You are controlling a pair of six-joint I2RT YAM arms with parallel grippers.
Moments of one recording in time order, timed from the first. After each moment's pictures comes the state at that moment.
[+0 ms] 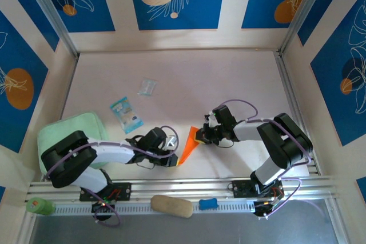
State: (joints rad) left arm -0.94 1.44 0.42 0.07 0.49 -0.76; right arm 0.49 1.60 0.52 0.08 -0.64 0.83
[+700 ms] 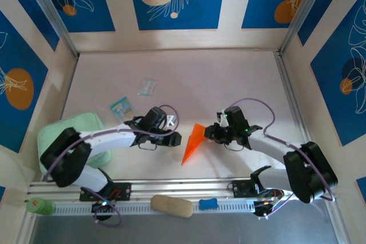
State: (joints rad) left arm -0.78 1.48 0.70 -0.18 0.41 -0.62; right arm 0.45 1.23 0.42 -0.13 -0.50 0.81
